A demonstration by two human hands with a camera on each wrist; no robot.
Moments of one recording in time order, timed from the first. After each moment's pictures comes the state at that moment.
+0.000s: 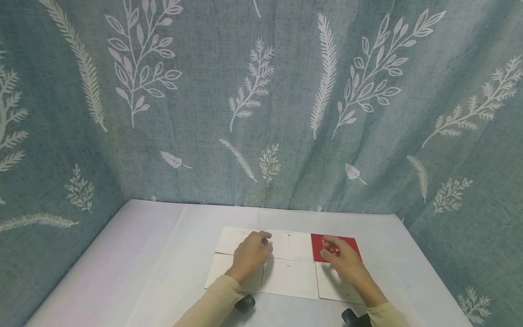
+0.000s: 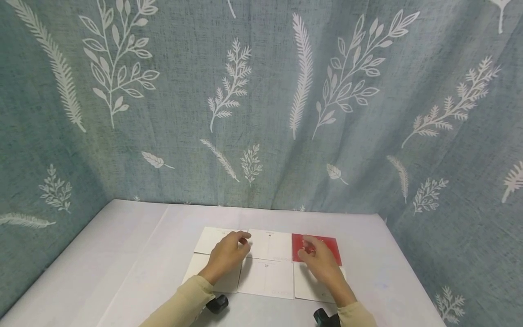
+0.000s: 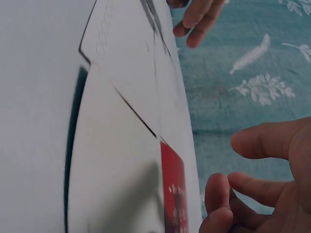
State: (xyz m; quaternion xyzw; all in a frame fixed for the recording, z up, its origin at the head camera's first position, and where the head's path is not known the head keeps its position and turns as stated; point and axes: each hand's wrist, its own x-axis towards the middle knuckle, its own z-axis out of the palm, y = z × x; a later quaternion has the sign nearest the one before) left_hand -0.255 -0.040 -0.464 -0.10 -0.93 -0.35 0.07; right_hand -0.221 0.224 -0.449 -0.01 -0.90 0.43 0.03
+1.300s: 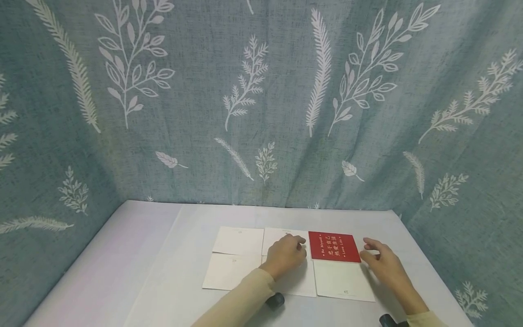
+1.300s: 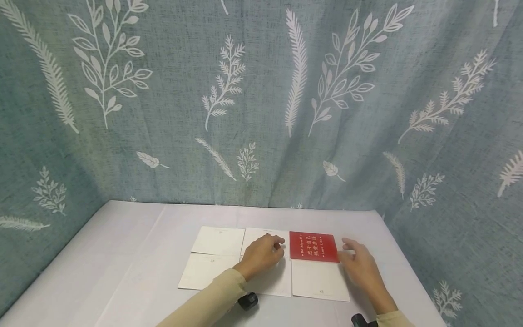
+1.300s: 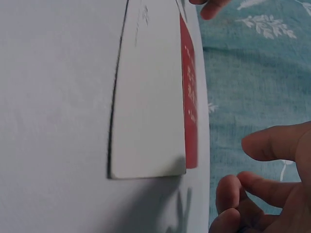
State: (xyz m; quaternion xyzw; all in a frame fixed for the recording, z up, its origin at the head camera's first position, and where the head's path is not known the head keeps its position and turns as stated) left_hand -0.255 0.044 -0.458 -0.18 -0.93 -0.32 0.01; right_hand -0.209 0.319 -0.452 -0.08 -0.93 0.36 0.02
